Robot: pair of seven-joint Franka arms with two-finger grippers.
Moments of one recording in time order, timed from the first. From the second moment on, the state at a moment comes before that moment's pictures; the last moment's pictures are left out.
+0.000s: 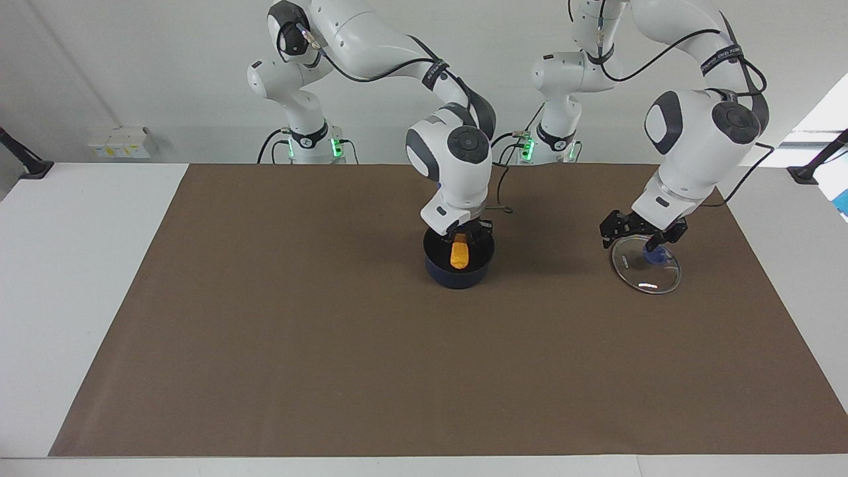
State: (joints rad) left arm -0.05 0.08 -0.04 -1.81 -0.05 1.87 0.08; right arm 0.69 0.52 -0.02 -1.49 0.11 1.95 0.73
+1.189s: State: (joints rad) left arm -0.05 0.02 -0.02 -1.45 -0.04 1.34 0.08; right arm 0.70 0.51 -0.01 -1.60 0.12 2.08 0.73
